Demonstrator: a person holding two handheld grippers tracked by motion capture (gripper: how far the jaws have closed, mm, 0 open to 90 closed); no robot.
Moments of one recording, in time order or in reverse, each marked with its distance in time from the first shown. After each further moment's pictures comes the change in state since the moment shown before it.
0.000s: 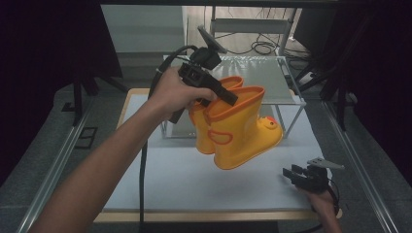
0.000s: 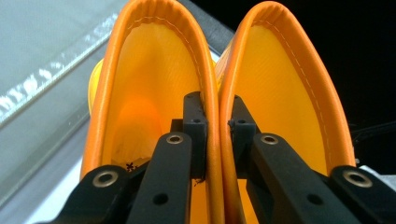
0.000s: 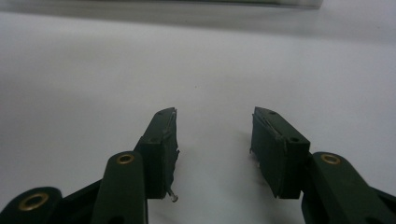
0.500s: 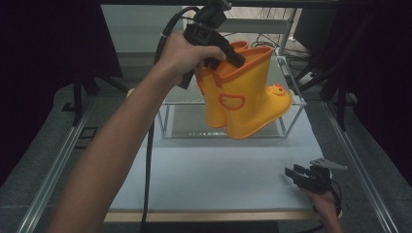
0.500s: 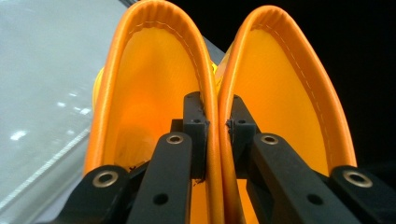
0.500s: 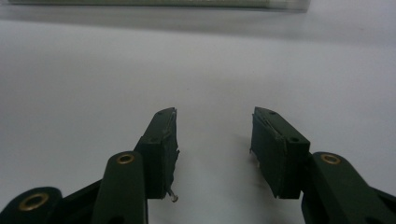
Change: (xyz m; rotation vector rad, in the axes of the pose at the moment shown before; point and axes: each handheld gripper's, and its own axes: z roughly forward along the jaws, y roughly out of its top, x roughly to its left) left arm 0.015 0.058 -0.023 -0.098 0.055 -0.090; right arm -0.004 -0.001 -0.004 -0.017 -0.010 0.015
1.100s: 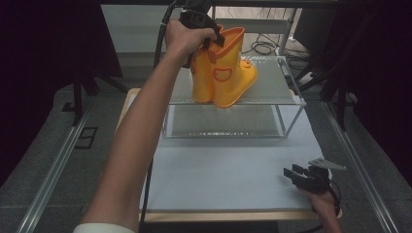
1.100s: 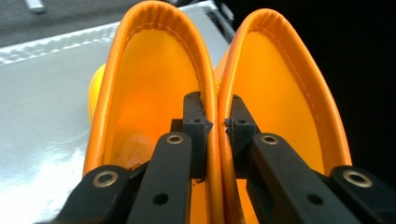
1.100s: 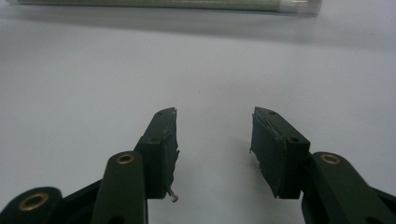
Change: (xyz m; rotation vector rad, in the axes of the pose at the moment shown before) left arm 0.075 0.034 0.019 -0.086 0.256 -0.192; right arm 0.006 0.001 -0.001 -0.003 0.014 -0.014
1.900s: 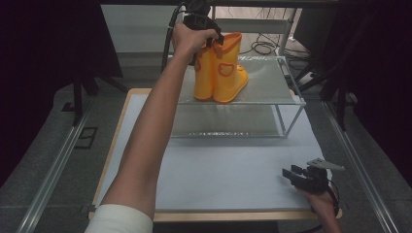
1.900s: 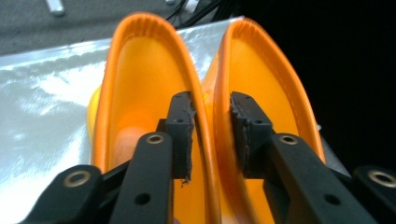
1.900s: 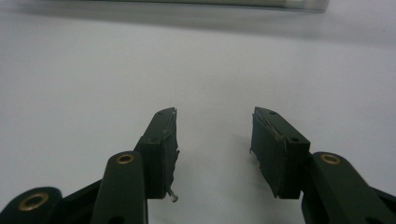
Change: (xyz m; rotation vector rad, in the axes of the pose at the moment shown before) left arm 0.028 0.017 0.036 -0.034 0.021 -0.040; right arm 0.003 -0.001 0.003 0.012 0.002 -0.010
